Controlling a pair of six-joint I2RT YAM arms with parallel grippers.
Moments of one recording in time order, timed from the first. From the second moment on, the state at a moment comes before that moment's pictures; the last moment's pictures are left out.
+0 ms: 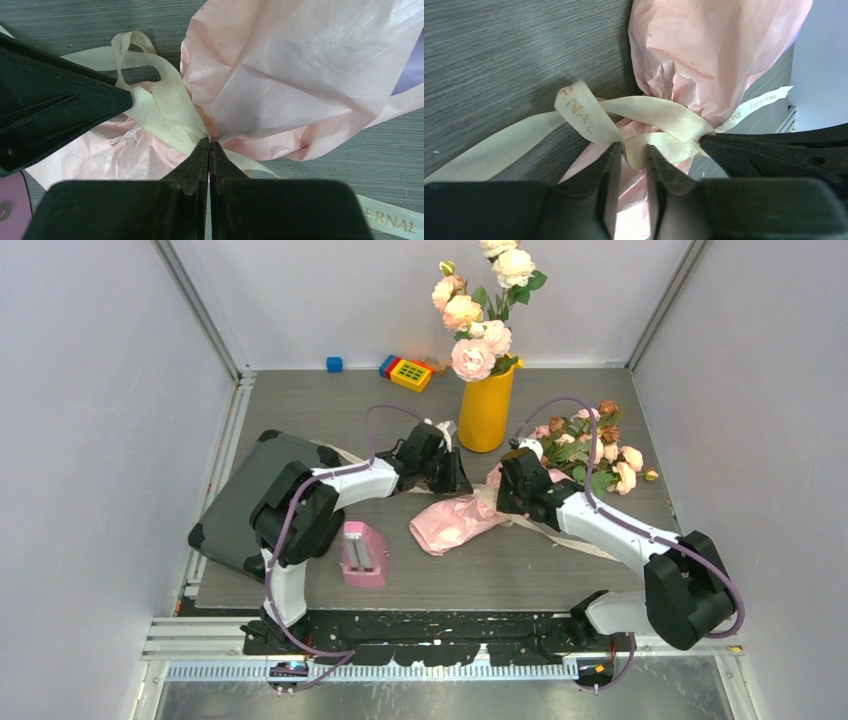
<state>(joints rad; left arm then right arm) -0.71 1.93 1.24 -0.01 0.31 -0.71 0.54 1.32 0.76 -0.32 0.20 0.55</state>
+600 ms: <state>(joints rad) -0.68 1.94 1.24 0.01 0.31 -0.73 0.54 1.12 0.72 -0.47 0.34 0.65</state>
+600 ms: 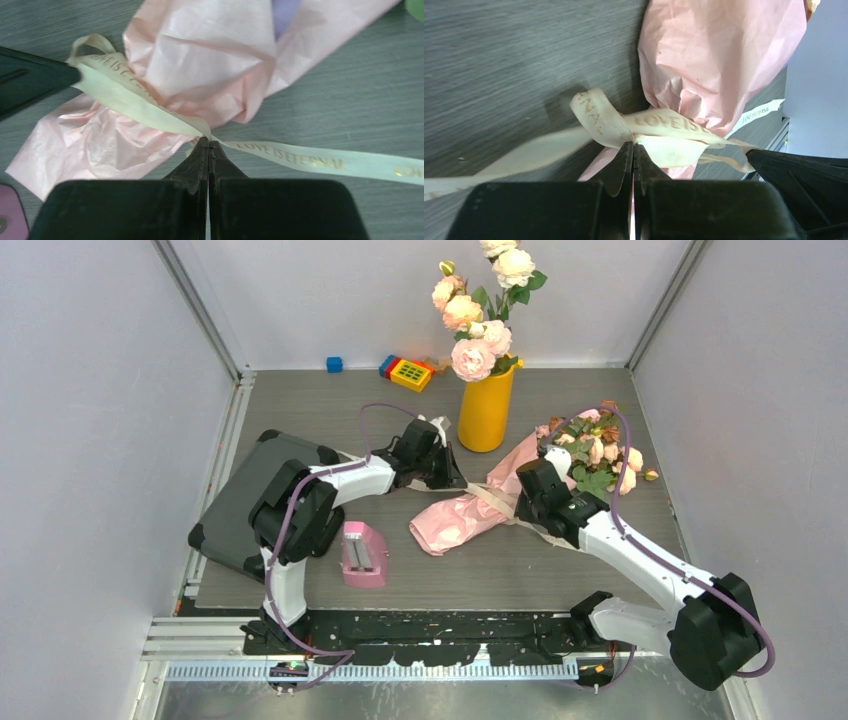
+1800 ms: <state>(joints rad) -0.54 1.82 1.20 -0.01 0.29 -0.56 0.54 0.95 0.68 -0.72 0.52 0.87</state>
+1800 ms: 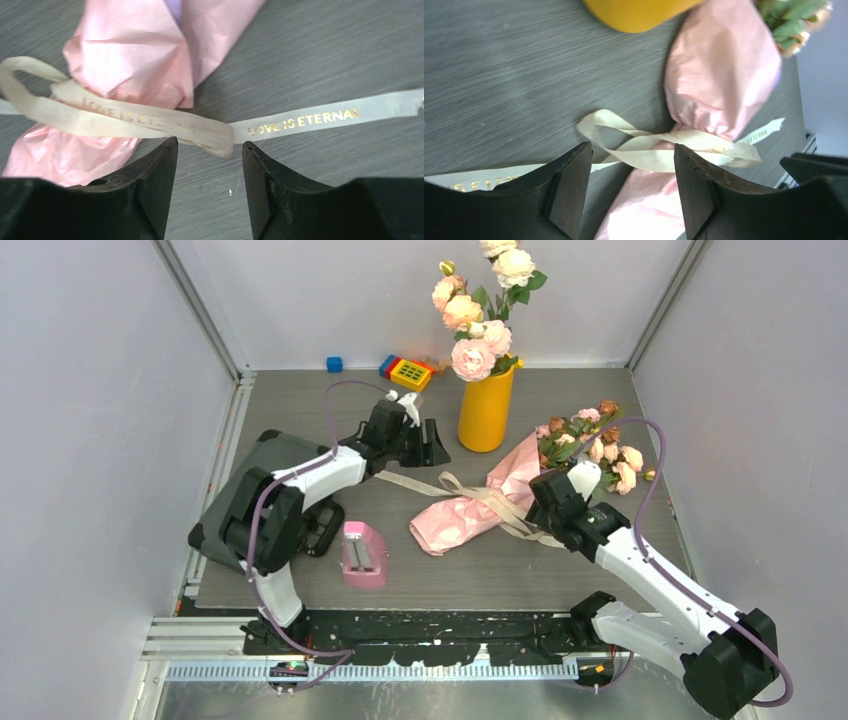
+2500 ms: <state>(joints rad) -0.82 1.85 1.32 -0.07 0.36 -0.21 0.54 1.15 0.76 -0.47 0.27 0.66</state>
